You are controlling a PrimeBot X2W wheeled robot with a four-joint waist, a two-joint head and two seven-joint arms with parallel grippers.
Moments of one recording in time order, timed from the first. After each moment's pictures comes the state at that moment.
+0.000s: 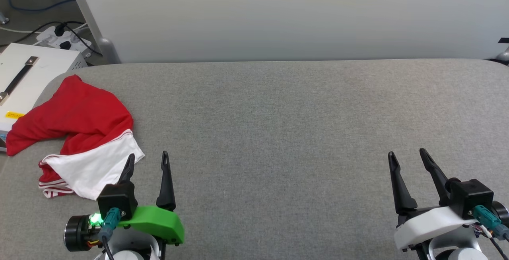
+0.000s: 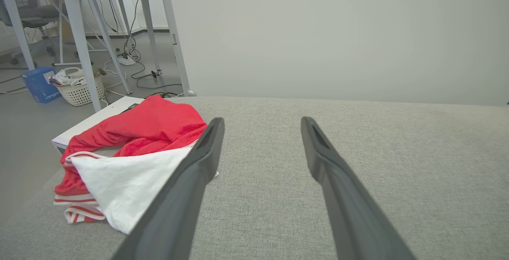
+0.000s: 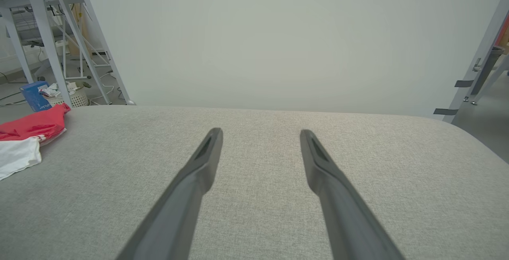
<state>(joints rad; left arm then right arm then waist) 0.00 0.05 -0.03 0.03 -0.08 0.03 -0.11 0.04 -0.05 0.01 -0.03 0.12 0.13 -0.11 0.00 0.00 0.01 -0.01</state>
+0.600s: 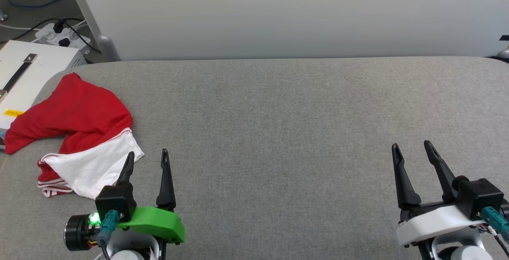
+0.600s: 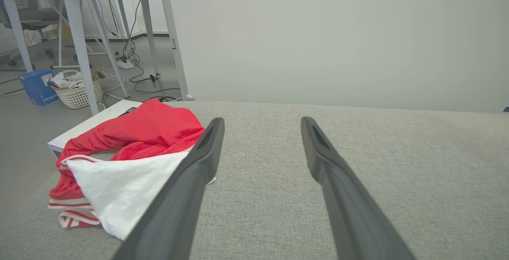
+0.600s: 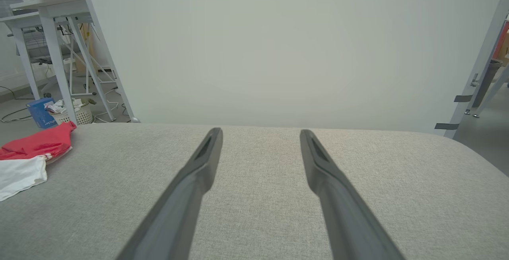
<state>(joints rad) 0.00 0.05 -0.03 0.03 -0.10 0.03 -0.15 0.04 -0.05 0.01 -0.07 0.14 0.13 -0.15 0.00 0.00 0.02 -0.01</state>
